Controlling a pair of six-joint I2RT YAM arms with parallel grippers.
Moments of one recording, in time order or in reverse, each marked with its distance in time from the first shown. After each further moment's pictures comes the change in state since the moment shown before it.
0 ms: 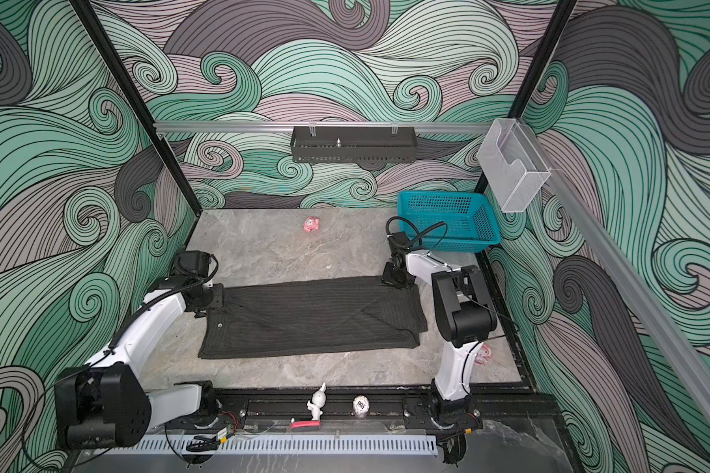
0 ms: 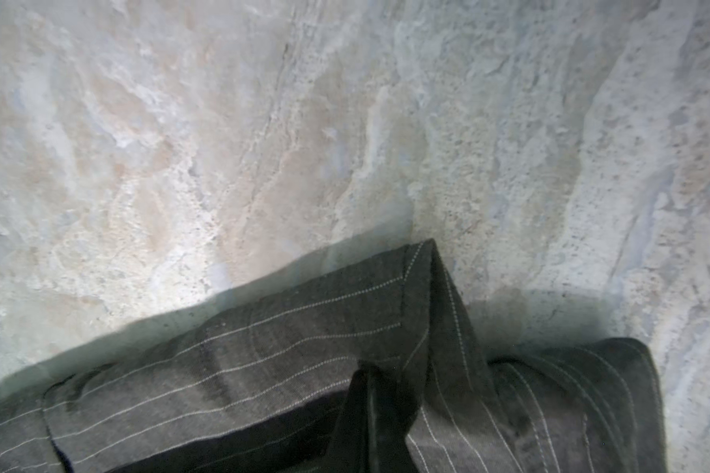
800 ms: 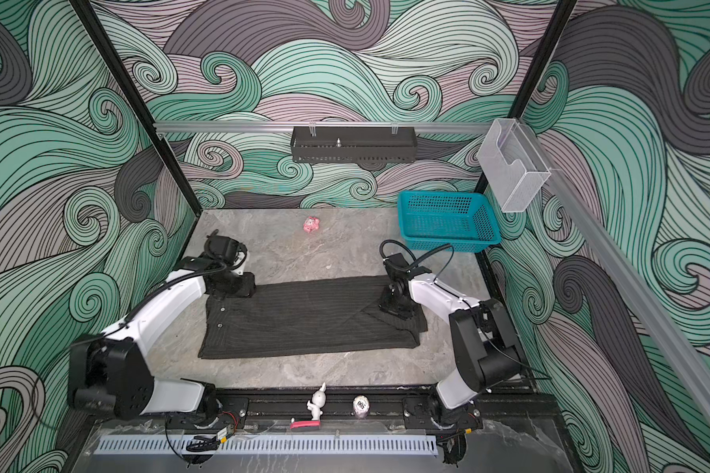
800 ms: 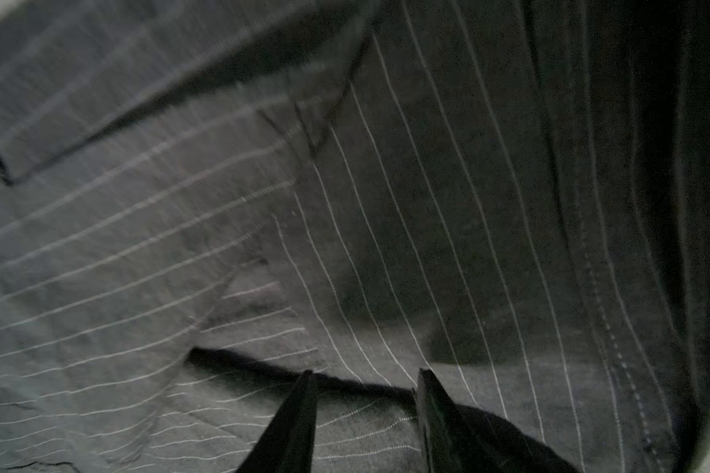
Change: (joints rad) left arm -0.241 0.201 0.164 -0.039 0.264 -0.088; right arm 0.139 -0.306 -0.297 -0.126 -0.081 0.152
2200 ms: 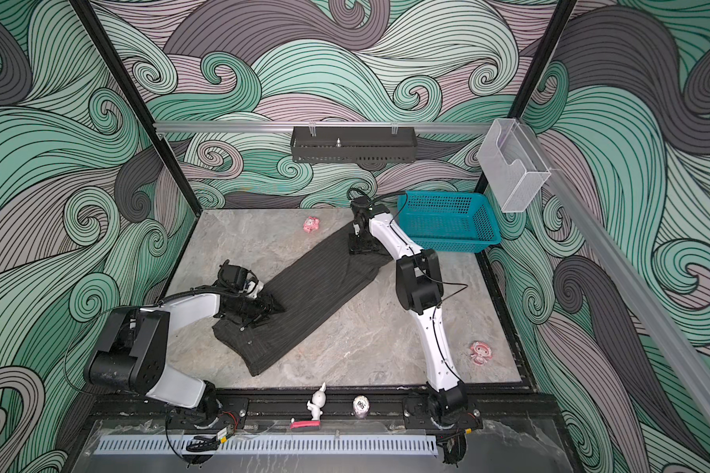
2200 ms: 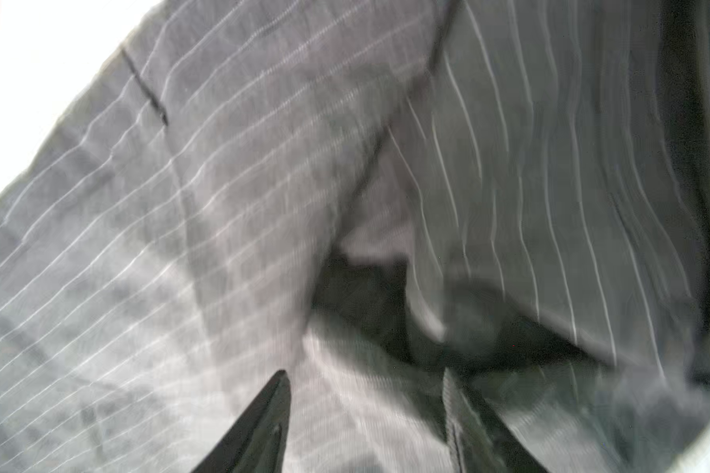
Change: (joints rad) left arm 0.023 0.064 -0.374 0.437 0.500 -0.447; right arm 0.009 0.760 1.221 -0.379 0.028 -0.463
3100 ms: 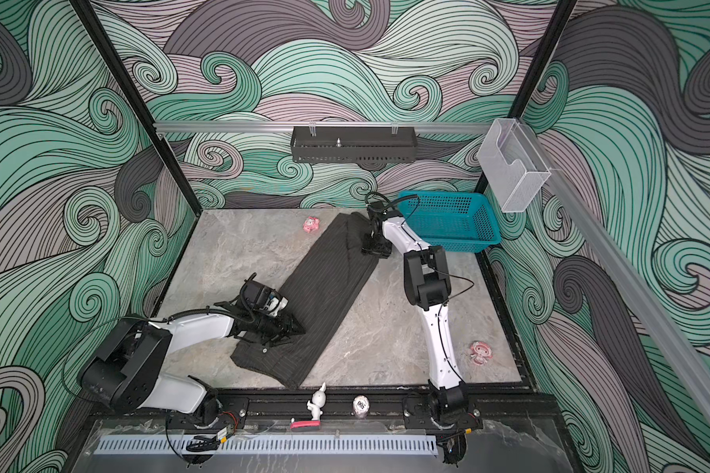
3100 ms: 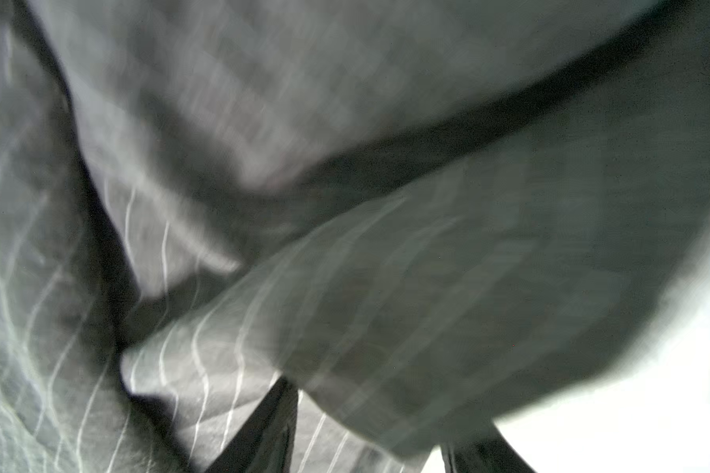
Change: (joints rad) left arm -0.311 -0.077 -0.133 0.141 0.051 -0.189; right arm -0.107 0.121 0.023 0.148 -0.045 0.184
